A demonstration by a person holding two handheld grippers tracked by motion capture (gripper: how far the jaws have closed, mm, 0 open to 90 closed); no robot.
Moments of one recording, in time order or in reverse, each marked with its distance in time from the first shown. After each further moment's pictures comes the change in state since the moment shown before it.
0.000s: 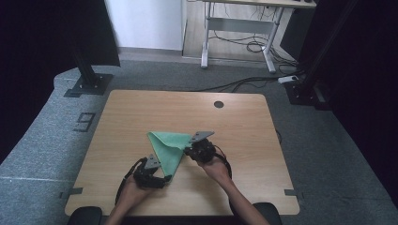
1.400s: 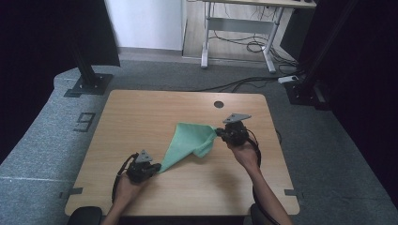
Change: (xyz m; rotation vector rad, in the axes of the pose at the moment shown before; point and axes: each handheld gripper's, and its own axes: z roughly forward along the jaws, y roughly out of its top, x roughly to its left) left arm 0.027 -0.005 -0.011 -0.015 -0.002 -0.090; right arm -0.075 -0.004 -0.086 -0.029 -0.214 0.113
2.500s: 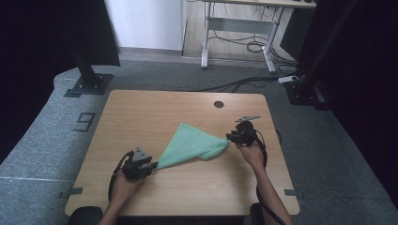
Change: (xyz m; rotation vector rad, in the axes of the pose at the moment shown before) left arm 0.010 0.000 -0.009 -0.041 0.108 -0.004; right arm -0.056 -0.044 0.028 0.115 -0.057 0.201
